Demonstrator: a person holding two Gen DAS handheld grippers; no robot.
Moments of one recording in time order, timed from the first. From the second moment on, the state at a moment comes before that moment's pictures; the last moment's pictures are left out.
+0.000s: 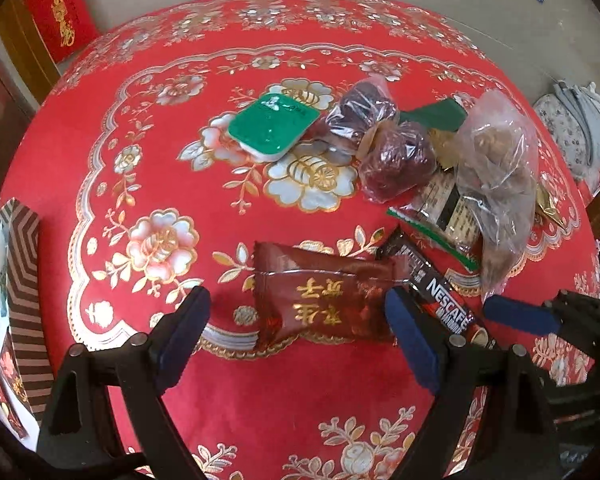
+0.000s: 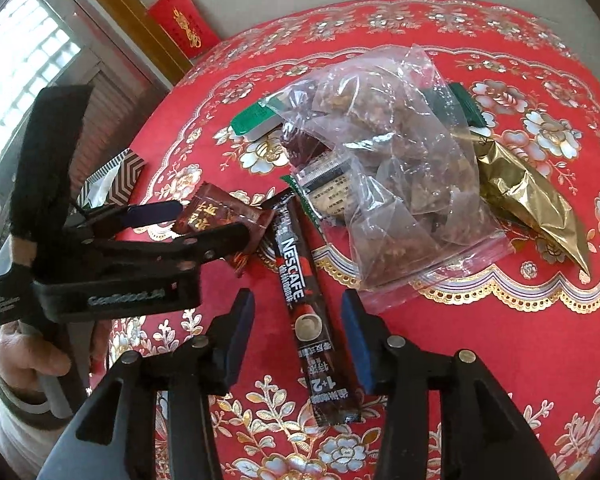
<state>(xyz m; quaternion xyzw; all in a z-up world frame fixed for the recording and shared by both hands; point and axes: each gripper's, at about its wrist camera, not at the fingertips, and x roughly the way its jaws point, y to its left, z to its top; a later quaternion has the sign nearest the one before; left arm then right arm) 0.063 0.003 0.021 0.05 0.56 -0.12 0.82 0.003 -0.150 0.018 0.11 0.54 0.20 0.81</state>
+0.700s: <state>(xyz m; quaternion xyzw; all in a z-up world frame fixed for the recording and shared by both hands) 0.062 -0.010 0.013 0.09 0.53 -0.14 0.83 -0.008 -0.122 0.018 0.01 0.52 0.16 0.84</state>
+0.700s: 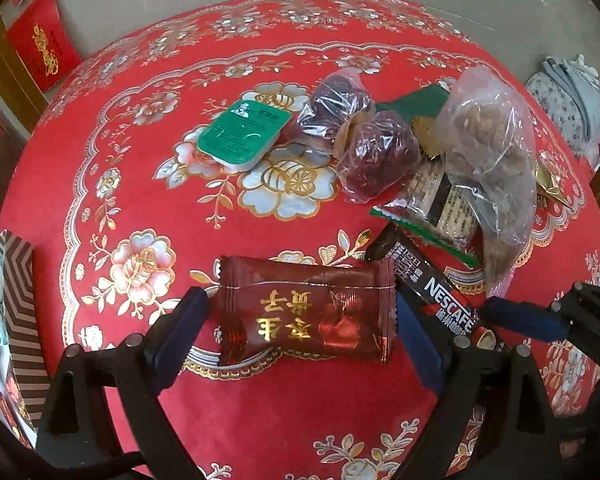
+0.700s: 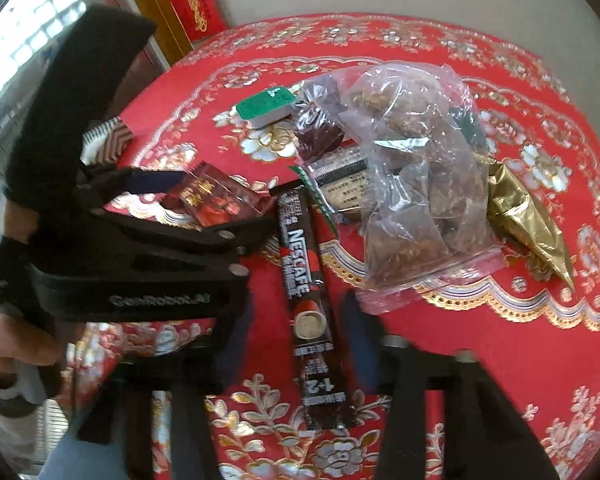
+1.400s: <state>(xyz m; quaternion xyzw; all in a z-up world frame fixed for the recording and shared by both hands) 0.011 0.038 0.031 0.04 0.48 -0.10 0.87 -0.033 -0.101 0.026 0.00 0.49 0.18 0.85</state>
